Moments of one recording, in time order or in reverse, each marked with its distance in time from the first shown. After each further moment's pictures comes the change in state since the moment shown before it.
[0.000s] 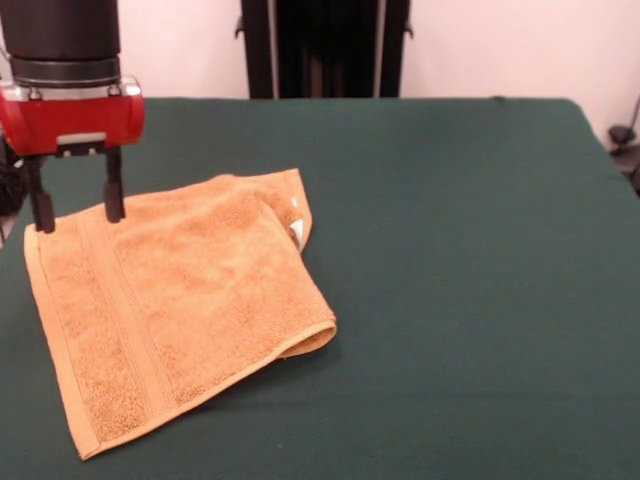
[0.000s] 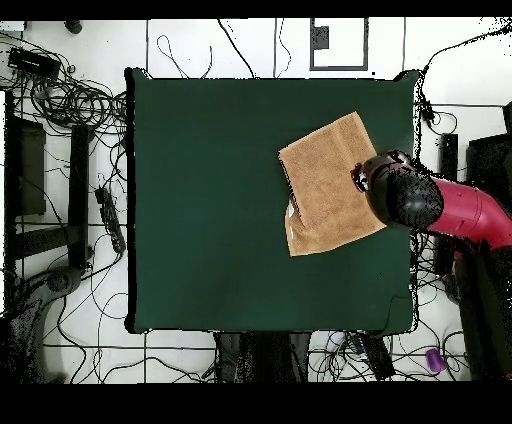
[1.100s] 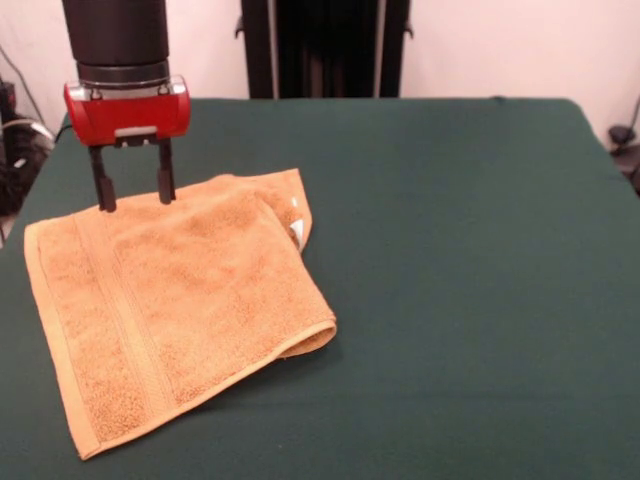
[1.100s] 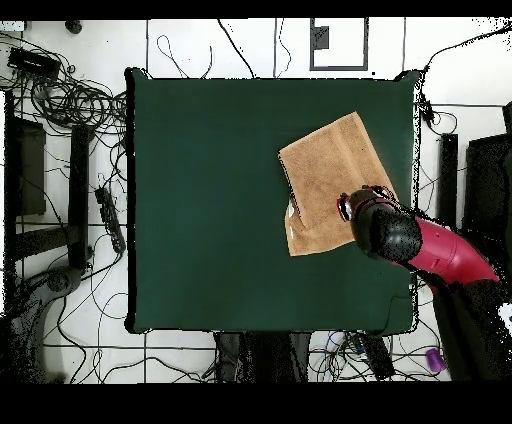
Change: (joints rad) arm 0.021 -0.001 -0.116 0.185 0.150 -0.168 0.000
